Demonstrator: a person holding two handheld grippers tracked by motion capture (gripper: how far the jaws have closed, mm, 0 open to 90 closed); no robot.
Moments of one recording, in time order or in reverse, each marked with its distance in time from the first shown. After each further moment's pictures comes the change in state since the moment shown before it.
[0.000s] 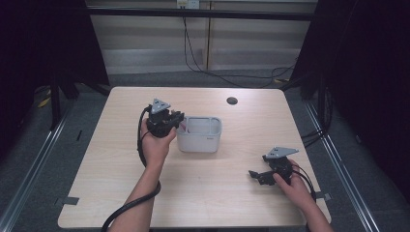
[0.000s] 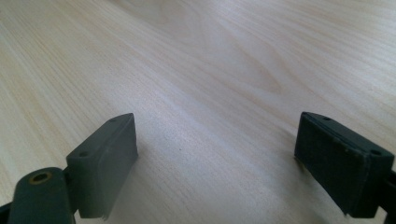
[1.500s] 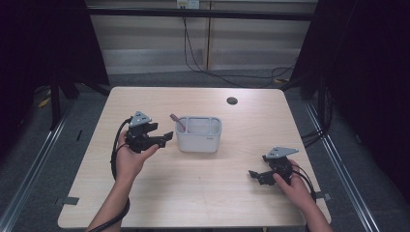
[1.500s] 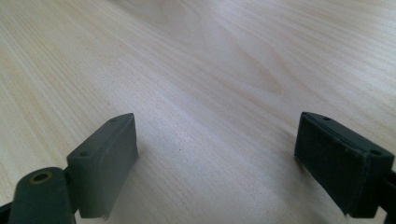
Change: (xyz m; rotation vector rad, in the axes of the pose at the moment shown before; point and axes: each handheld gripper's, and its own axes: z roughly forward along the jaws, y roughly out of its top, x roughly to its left) left arm 0.031 -0.033 -0.050 0.081 -0.066 0.044; right arm 0.000 0.000 0.000 0.000 0.000 0.001
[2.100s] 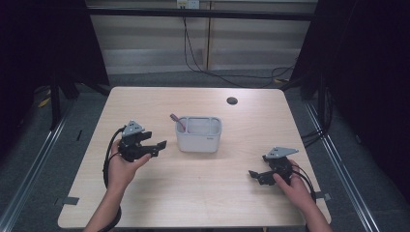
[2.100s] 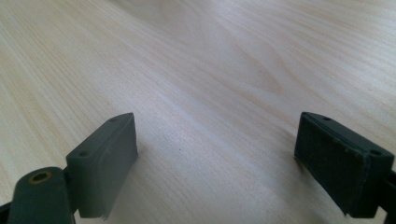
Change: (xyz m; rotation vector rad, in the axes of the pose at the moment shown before) left arm 0.011 -0.030 -0.010 0.038 -0.009 0.009; right arm 0.000 0.000 0.000 -0.001 -0.002 -0.003
